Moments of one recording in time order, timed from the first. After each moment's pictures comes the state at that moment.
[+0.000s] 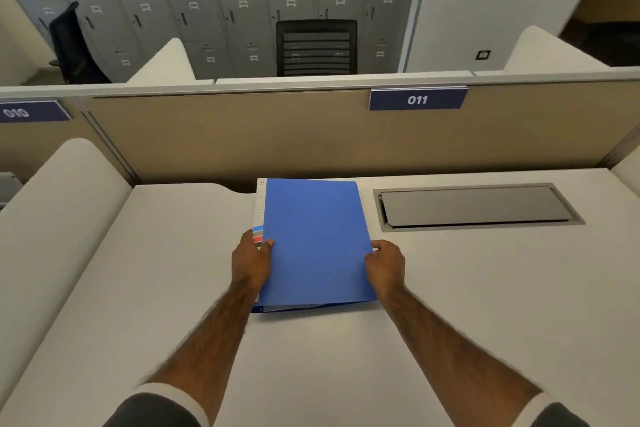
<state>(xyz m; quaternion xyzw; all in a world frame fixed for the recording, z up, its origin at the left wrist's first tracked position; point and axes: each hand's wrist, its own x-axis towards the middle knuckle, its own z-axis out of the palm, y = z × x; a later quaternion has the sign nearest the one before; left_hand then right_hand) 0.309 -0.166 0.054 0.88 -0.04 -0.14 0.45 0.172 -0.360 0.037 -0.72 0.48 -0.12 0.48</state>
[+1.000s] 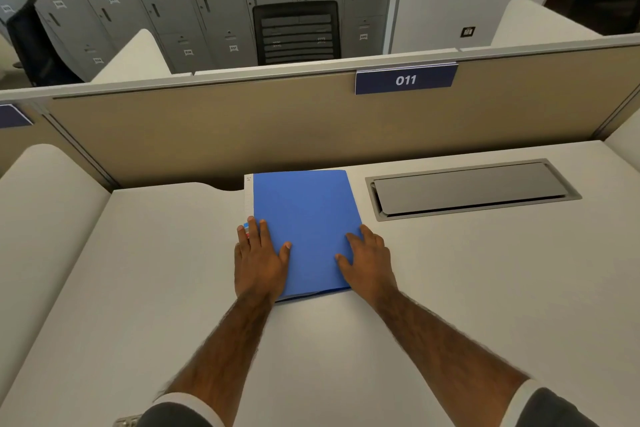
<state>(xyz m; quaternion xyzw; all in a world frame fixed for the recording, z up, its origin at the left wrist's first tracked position) 0.305 -0.184 0.012 0.96 -0.22 -0.05 0.14 0.174 -0.353 0.010 -0.93 0.30 -0.02 0.20</state>
